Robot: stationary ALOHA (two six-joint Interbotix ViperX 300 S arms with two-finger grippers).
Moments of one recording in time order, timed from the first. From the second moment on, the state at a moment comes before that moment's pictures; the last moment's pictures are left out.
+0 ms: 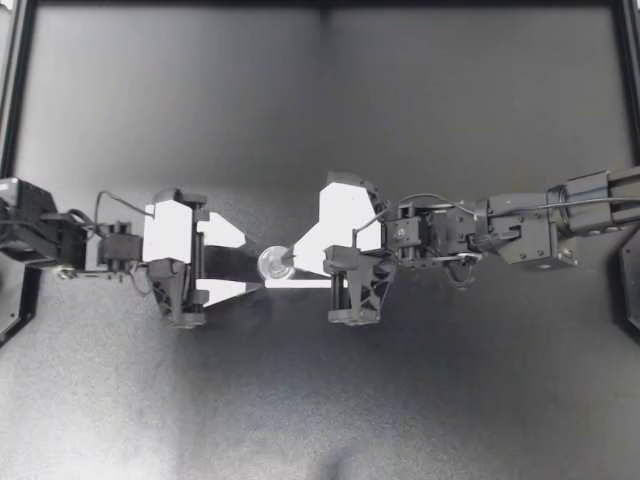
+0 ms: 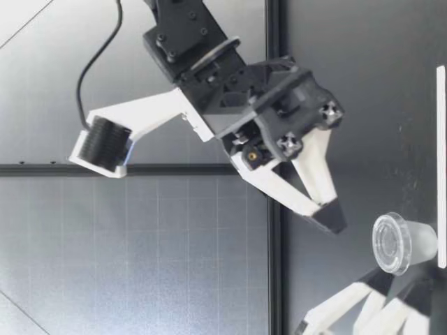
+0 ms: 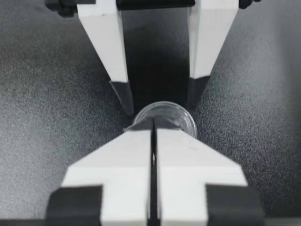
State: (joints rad) left arm 0.05 0.21 1.10 0.03 -0.79 0.00; right arm -0.05 0.23 0.59 0.00 -0.20 -0.01
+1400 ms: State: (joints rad) left arm 0.05 0.29 0.98 0.05 -0.73 -0.01; right arm -0.07 0.32 0.55 0.00 -0.06 0.00
